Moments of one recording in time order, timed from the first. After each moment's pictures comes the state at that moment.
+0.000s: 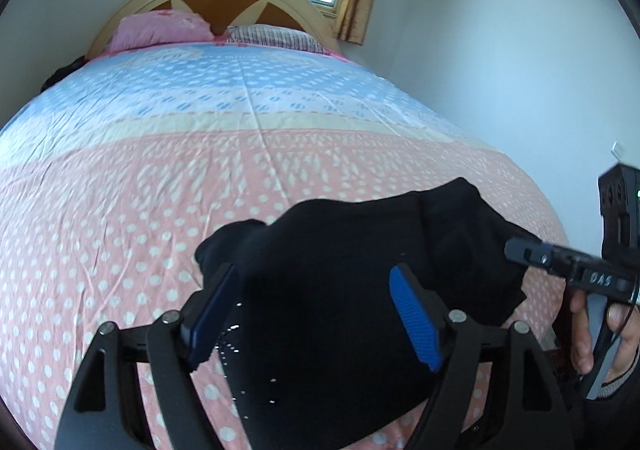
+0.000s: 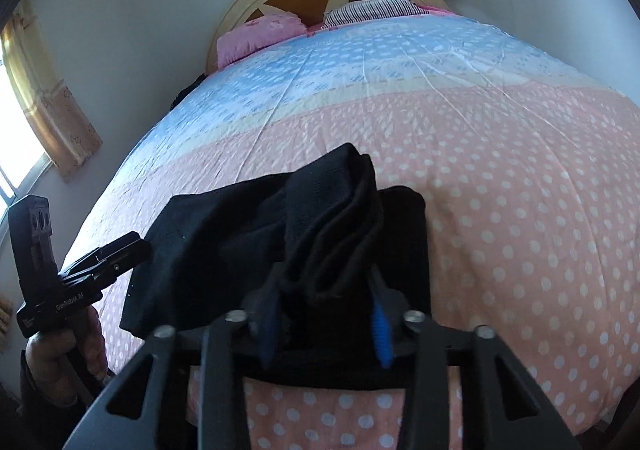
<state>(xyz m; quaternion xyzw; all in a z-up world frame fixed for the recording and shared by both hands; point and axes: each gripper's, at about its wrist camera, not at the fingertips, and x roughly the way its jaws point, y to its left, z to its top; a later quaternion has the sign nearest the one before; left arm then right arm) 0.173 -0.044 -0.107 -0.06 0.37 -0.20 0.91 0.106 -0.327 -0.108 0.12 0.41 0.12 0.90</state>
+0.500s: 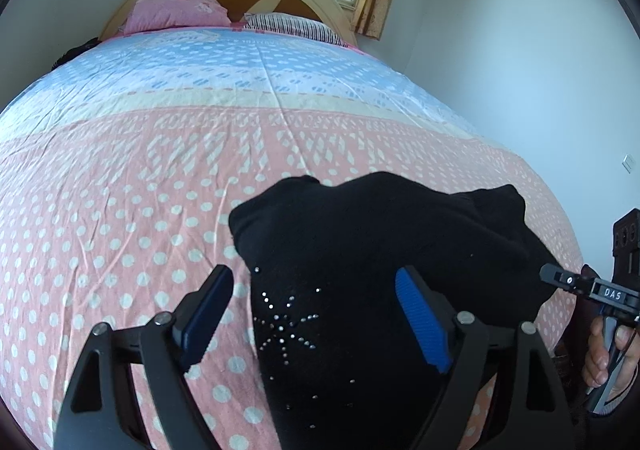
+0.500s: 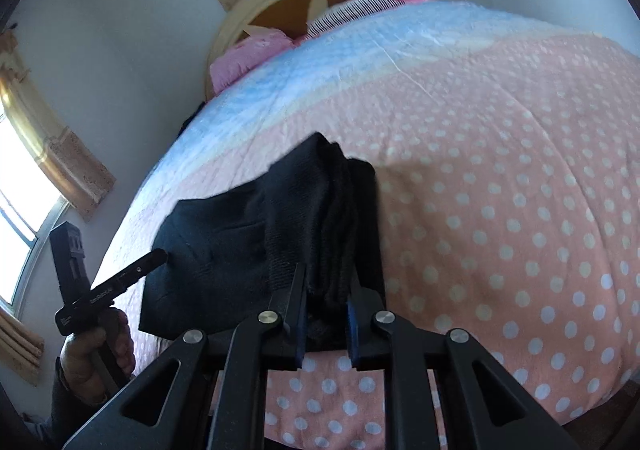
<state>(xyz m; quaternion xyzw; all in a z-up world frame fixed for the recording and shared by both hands) 0.178 -0.033 -0.130 -0.08 0.38 -0.18 0.90 0.076 -0.375 -0.126 0.20 0.39 0.13 0.89</state>
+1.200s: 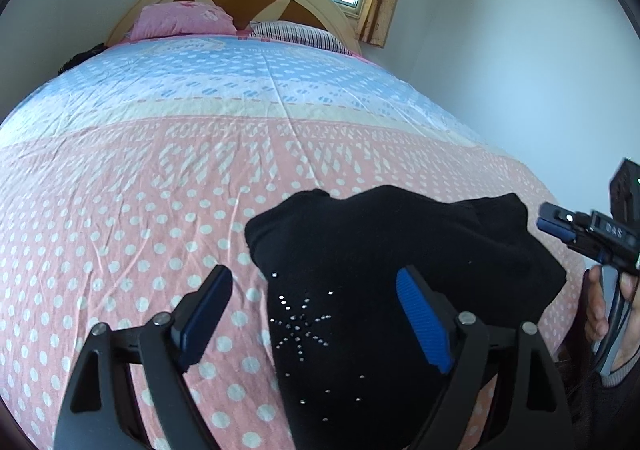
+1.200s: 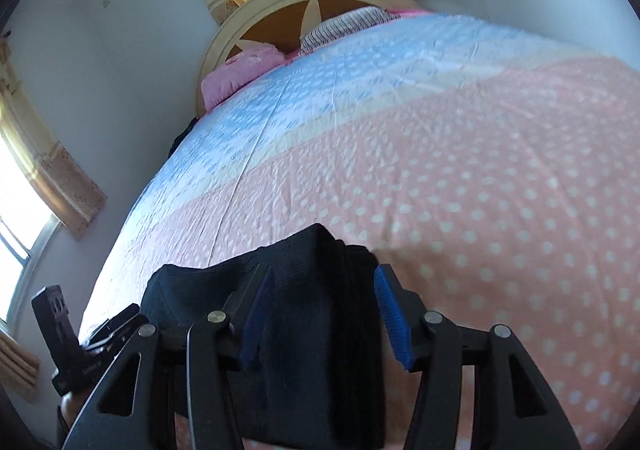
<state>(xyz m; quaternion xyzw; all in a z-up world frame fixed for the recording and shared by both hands) 0.176 -0.028 -0.125 -0.06 0.37 -0.17 0.91 0.145 -0.379 -0.114 0.22 0.38 0.12 0.89</state>
